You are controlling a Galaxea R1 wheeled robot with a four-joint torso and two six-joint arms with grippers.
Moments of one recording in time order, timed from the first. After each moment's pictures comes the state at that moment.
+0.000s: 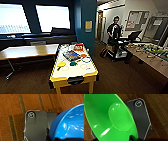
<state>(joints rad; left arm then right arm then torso) 1.45 2.88 -2.61 0.48 -0.15 -0.55 -1.47 3.04 -2.76 0.81 0.05 -0.65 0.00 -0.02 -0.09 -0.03</state>
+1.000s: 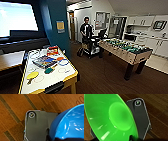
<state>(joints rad) 1.45 2.88 -2.63 0.48 -0.15 -0.55 -1.47 3.04 -2.76 0.81 0.06 -0.65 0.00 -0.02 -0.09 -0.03</state>
